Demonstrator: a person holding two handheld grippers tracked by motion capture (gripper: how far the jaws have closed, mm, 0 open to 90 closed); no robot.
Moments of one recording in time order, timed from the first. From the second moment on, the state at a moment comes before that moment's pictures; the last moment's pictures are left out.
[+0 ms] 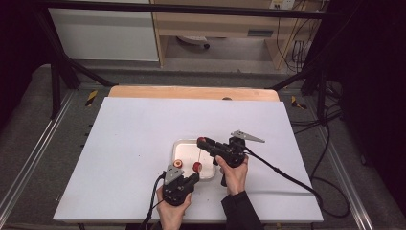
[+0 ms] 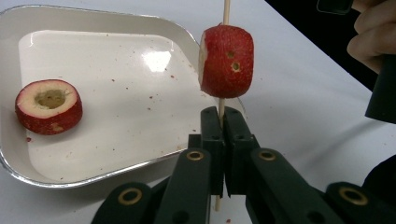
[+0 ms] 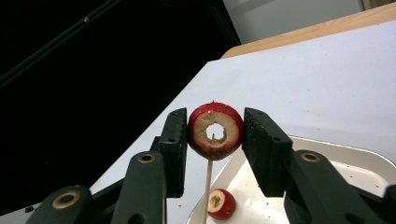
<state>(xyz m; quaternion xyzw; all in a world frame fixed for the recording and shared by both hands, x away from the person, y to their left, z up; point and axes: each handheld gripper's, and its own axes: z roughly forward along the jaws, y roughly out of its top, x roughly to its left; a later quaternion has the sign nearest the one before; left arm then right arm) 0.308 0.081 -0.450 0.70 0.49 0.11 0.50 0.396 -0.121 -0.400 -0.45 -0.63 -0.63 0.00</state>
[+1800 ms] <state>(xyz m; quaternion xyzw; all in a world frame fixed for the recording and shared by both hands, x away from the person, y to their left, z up) 0.308 0.079 -0.452 0.70 0.47 0.16 0.51 0.382 -0.132 -0.409 -0.45 -0.64 -0.62 0.05</state>
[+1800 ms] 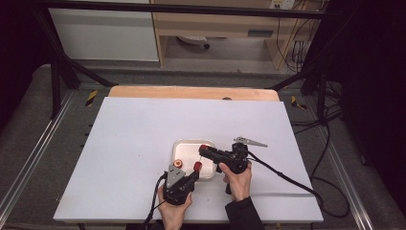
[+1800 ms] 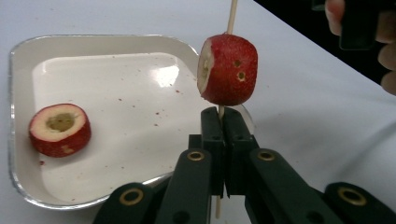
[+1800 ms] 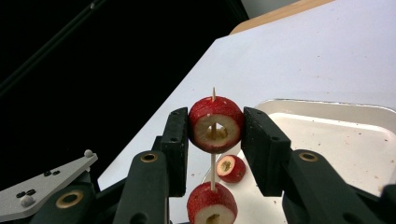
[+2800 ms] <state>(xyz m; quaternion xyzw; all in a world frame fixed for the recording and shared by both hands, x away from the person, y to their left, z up) 0.305 0.074 -0.454 0.71 0.44 0.17 0.52 0.374 -0.135 -0.411 -0.44 -0.64 -0.63 0.04</state>
